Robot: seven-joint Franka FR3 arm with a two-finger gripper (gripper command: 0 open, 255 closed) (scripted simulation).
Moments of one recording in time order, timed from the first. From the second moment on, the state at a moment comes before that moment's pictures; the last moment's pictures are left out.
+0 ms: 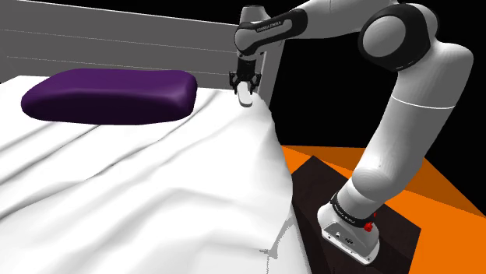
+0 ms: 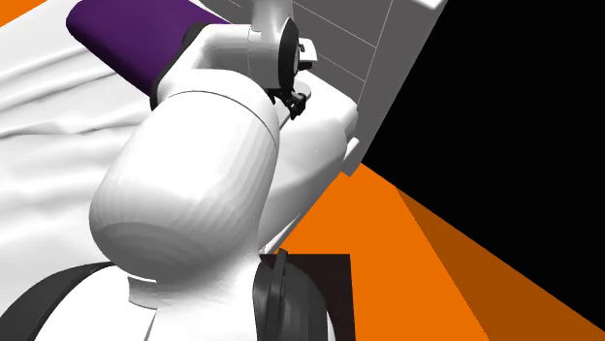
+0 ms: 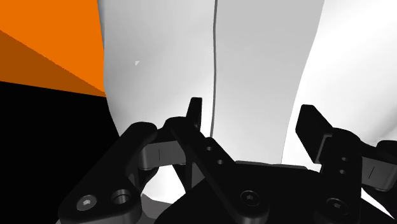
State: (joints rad) arm -0.11 0.23 0.05 -1.82 -0.03 2.05 0.55
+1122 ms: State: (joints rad) arm -0.11 0.18 0.05 -1.65 -0.03 1.83 0.55
